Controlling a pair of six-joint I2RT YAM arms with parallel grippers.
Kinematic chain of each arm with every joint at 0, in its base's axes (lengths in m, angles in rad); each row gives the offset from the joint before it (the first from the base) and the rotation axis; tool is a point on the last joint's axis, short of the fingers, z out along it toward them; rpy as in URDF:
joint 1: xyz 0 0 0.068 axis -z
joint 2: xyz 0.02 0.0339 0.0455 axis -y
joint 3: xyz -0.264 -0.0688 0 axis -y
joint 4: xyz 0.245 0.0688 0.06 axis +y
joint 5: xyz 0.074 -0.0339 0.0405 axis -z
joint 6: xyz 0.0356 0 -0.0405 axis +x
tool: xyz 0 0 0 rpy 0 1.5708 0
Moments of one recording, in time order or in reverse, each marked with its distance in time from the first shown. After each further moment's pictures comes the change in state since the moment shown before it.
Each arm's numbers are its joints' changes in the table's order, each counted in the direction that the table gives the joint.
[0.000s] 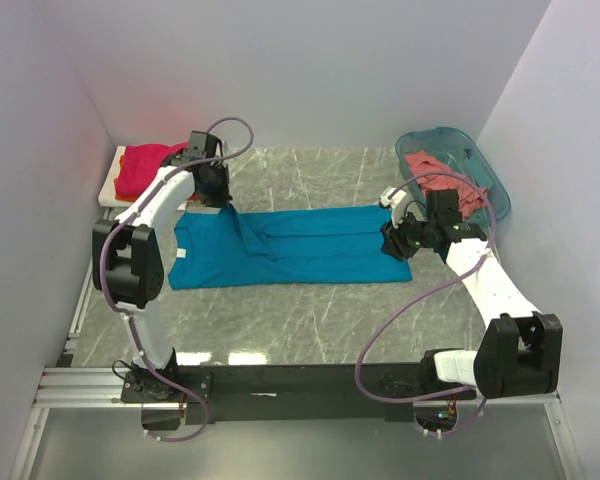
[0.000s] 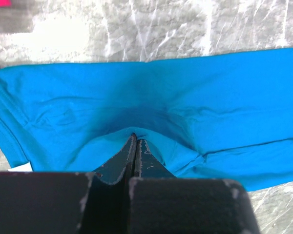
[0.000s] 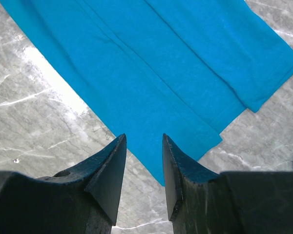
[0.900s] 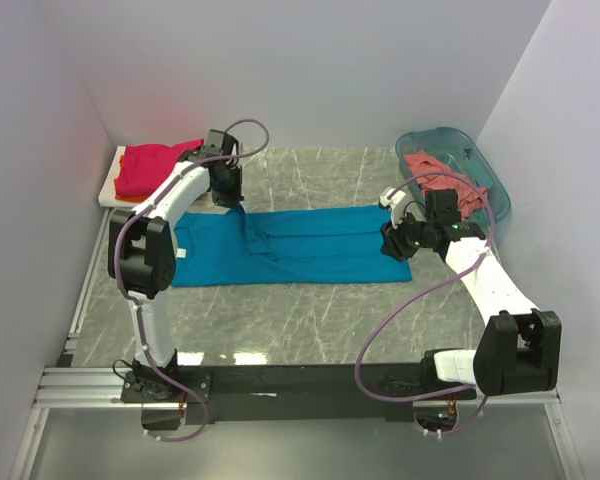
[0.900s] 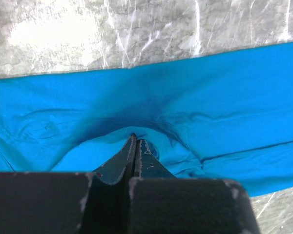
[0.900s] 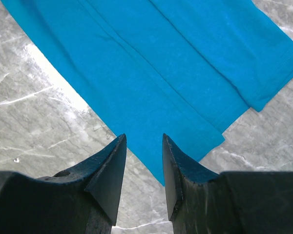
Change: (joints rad) left arm 0.064 -0.109 0.115 0.054 -0.030 0.017; right arm 0.000 -0.016 0.000 0.001 0.000 0.000
